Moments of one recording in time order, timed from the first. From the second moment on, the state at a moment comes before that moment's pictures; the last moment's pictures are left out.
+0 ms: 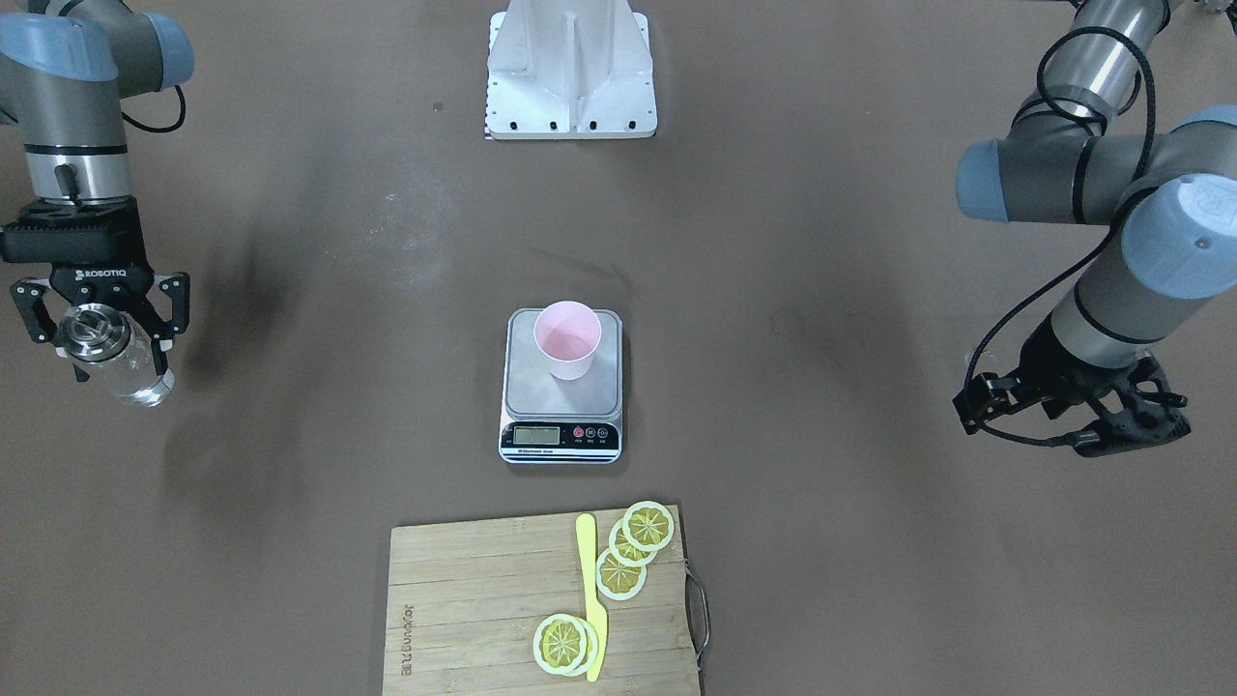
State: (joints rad) left arm -1.06 -2.03 -1.53 -1.67 -2.09 -0.82; right arm 0.74 -1.62 1.85 -0.82 1.38 0.84
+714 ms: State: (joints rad) left arm -1.06 -2.03 -1.53 -1.67 -2.09 -0.81; right arm 0.75 -1.49 1.69 -0.71 1.47 1.05
